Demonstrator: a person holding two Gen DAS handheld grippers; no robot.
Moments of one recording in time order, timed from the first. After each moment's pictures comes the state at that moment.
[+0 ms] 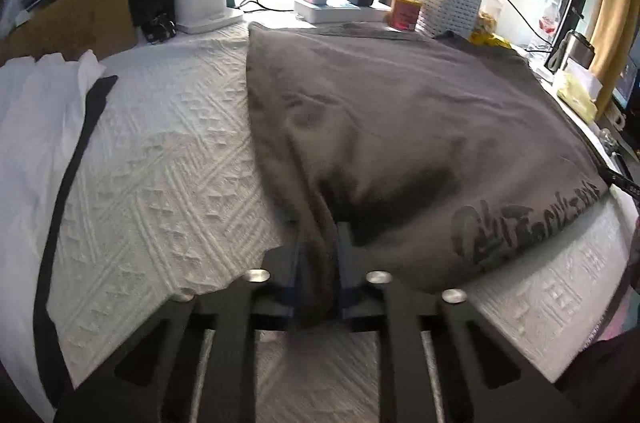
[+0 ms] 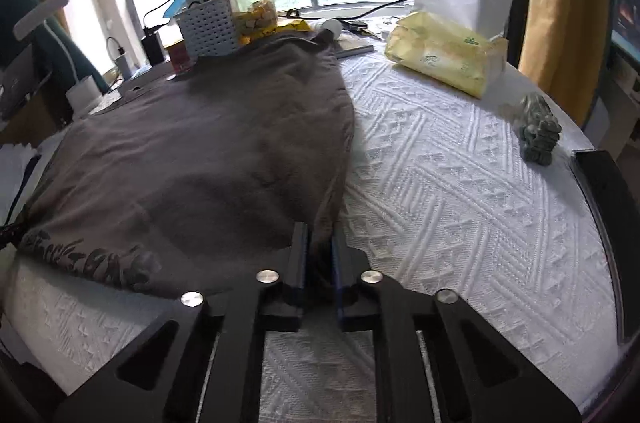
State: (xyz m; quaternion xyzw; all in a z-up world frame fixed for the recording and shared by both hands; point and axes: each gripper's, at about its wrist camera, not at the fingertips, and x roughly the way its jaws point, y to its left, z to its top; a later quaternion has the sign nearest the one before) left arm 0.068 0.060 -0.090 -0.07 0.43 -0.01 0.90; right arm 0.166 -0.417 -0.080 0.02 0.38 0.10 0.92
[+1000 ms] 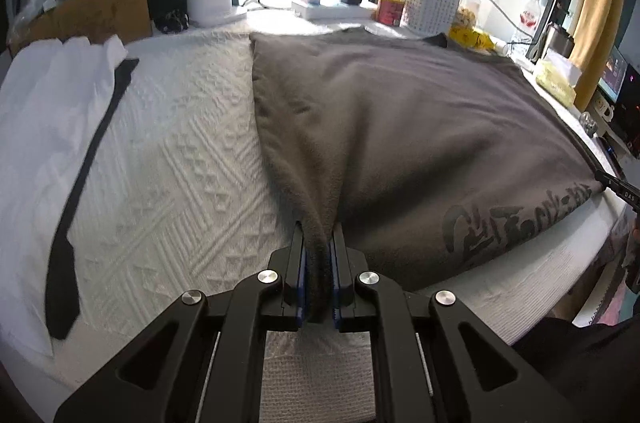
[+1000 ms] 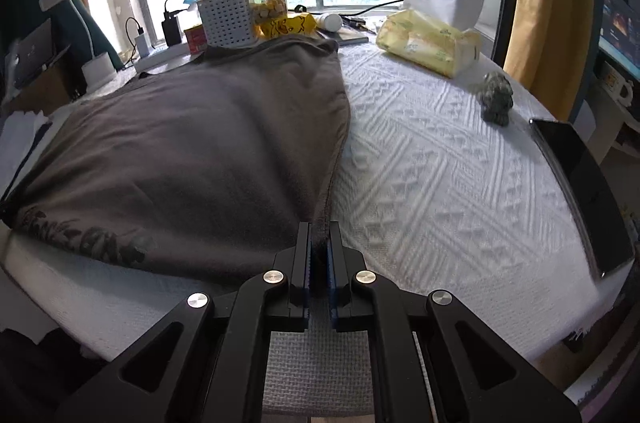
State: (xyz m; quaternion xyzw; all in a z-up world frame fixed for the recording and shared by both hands) left arm 0.014 0.053 -0.085 -0.07 0.43 -0.02 0.90; right arm 0.100 -0.429 -0.081 -0.01 0.37 0.09 0.92
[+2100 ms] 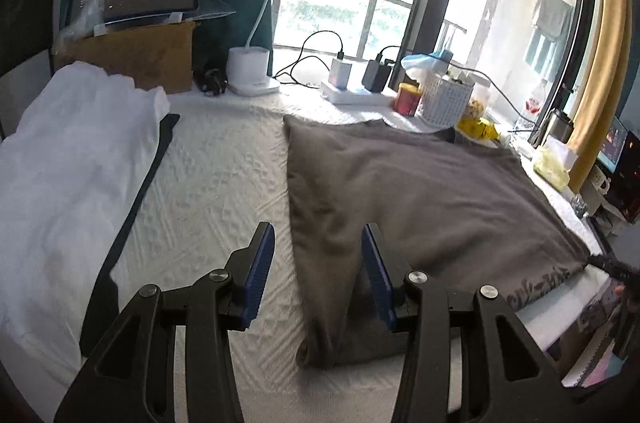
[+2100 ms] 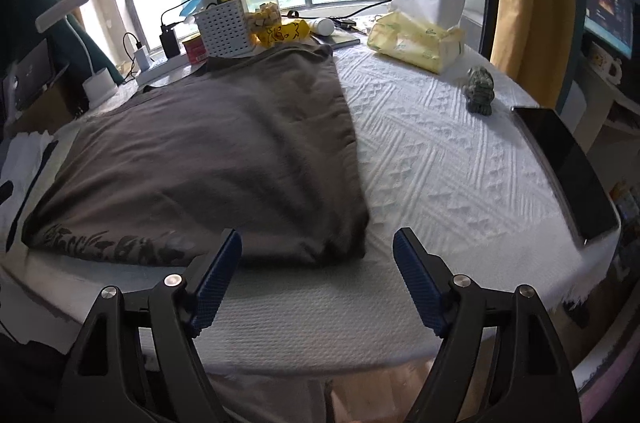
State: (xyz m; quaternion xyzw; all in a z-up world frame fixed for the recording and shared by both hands) left arm 0.002 0.085 -0.031 -0.13 0.32 0.02 0.94; right arm 0.076 -0.423 -0.060 0.03 0.39 0.08 0.92
